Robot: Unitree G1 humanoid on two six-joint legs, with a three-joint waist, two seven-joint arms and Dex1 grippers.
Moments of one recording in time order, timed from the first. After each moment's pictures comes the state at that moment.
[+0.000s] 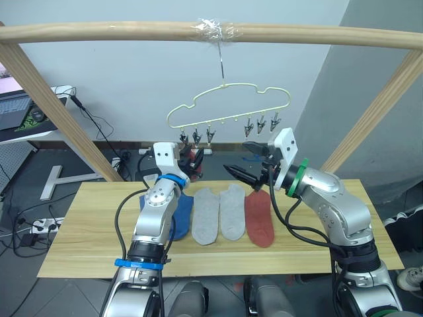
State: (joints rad) left arm -0.43 0.16 0.01 0.18 -0.15 0.13 -0.25; right arm -0.46 -0.31 0.10 -0.31 0.38 0.62 0.65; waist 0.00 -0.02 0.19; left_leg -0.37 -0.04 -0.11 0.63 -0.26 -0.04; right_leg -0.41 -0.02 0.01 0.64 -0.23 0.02
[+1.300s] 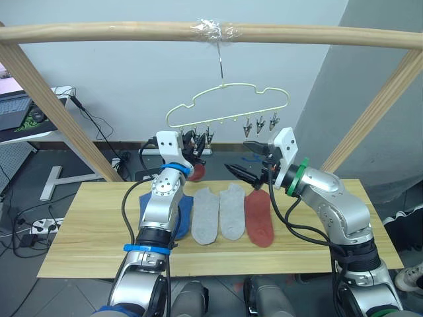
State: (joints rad) left arm -0.55 0.12 0.03 0.33 -0.09 -0.01 -0.20; right arm -0.46 -0.31 0.10 -0.30 0.37 0.62 0.63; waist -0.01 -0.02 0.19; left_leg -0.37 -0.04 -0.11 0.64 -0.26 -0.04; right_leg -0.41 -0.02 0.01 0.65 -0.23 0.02
